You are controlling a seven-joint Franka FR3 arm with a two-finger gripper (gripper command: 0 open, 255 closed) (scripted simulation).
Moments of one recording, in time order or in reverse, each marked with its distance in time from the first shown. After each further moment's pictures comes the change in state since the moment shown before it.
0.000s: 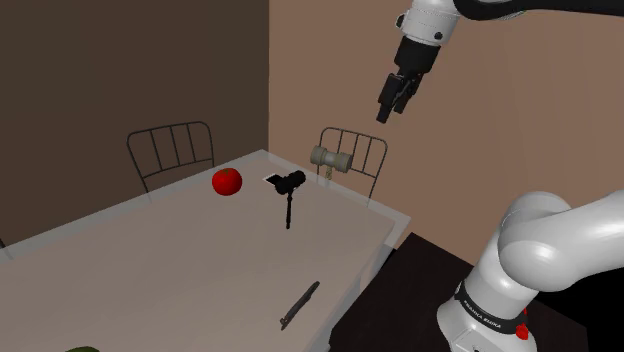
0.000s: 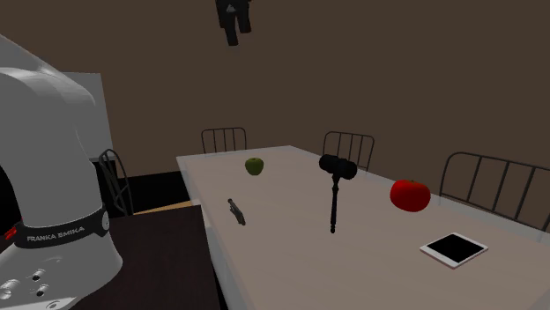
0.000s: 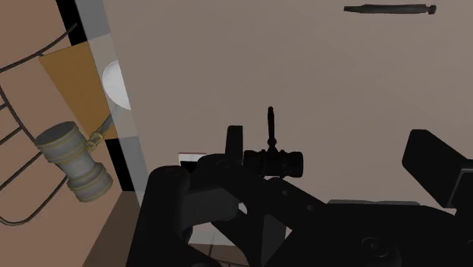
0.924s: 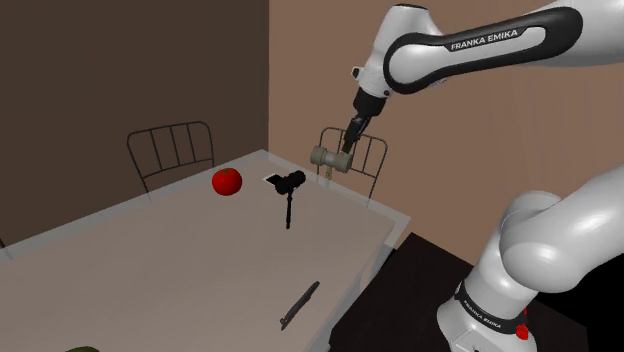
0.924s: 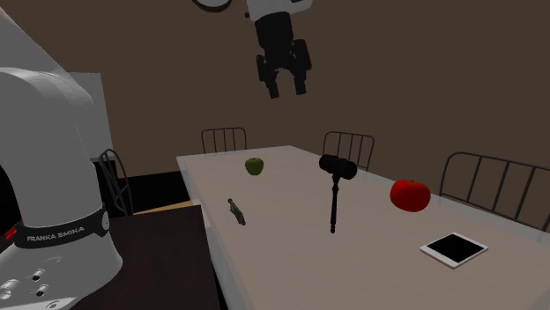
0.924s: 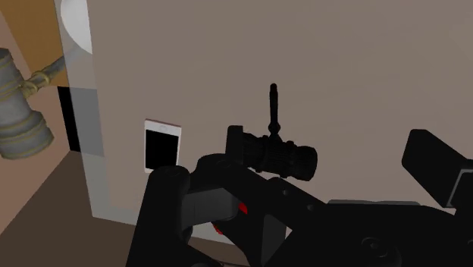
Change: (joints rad) arm 0.047 0.266 -0.113 -0.141 -0.029 0.463 -0.257
